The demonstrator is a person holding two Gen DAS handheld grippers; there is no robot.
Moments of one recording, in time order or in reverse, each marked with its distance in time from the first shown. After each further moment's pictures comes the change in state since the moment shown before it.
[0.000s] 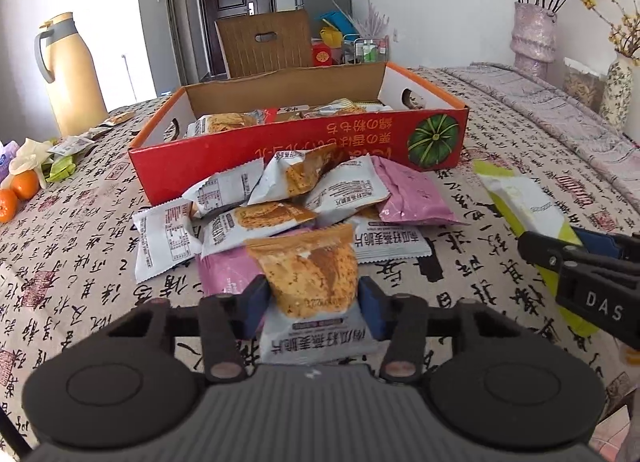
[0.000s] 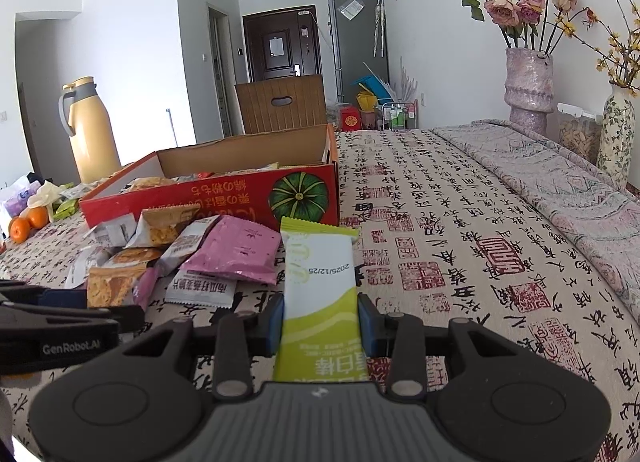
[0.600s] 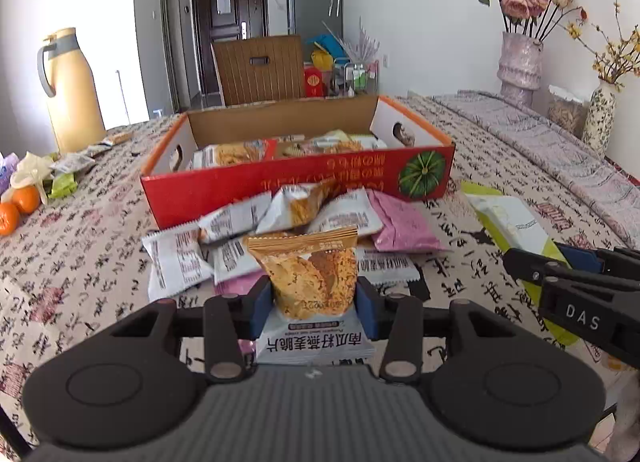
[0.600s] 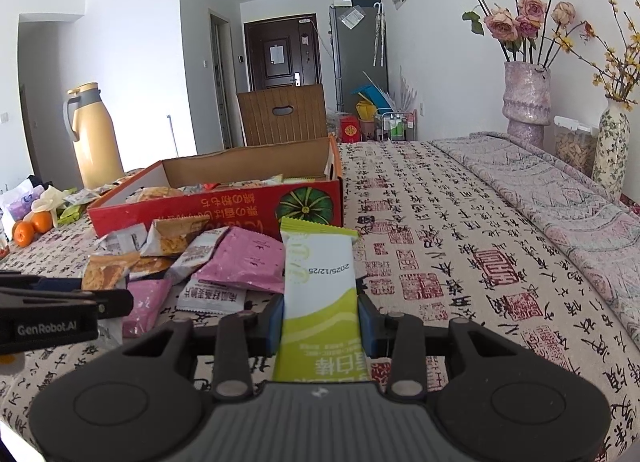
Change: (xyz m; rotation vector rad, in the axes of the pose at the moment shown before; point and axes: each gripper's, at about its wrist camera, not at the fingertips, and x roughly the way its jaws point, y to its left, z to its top) left arm -0.026 0.014 0.008 -0.012 -0.078 -0.042; right arm -0.015 0.008 0.005 -0.012 -0.030 -0.004
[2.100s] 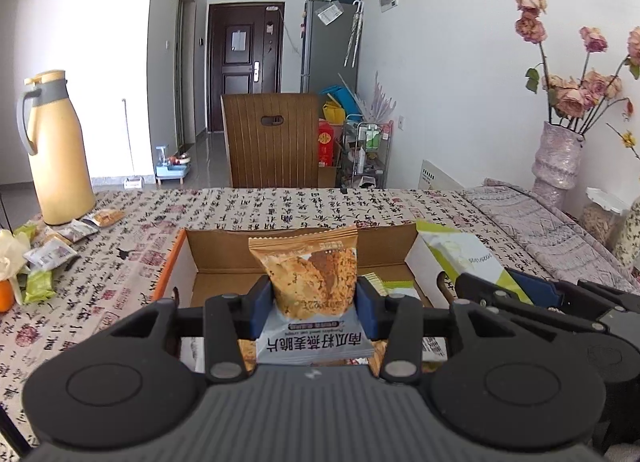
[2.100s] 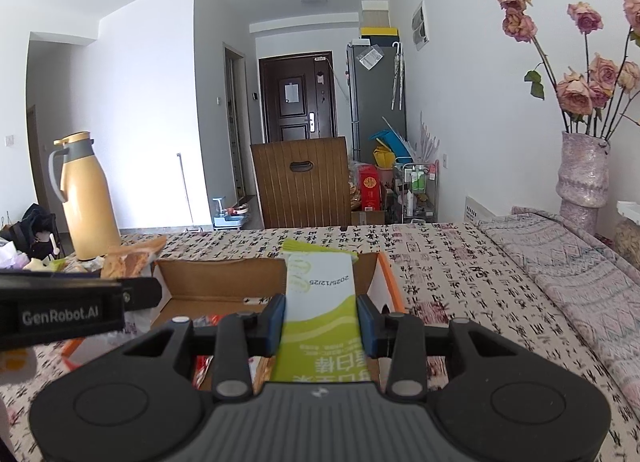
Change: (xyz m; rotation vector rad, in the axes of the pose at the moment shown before) left arm 0.084 0.046 0.142 -0.092 -0.127 -0.017; right arm 0.111 0.044 0.135 -0.030 -0.121 0.026
